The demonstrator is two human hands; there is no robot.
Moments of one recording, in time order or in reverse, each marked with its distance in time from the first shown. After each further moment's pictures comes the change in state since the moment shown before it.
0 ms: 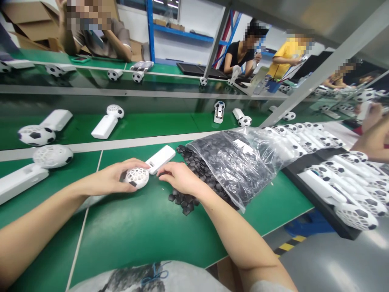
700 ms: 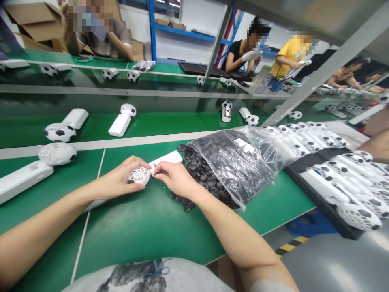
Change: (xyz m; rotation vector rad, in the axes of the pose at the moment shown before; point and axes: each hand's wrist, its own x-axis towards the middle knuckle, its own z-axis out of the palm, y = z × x) left_hand -0.003 -0.001 0.012 0.115 0.115 -0.002; right_hand -0.001 -0.008 0.015 0.096 0.112 -0.117
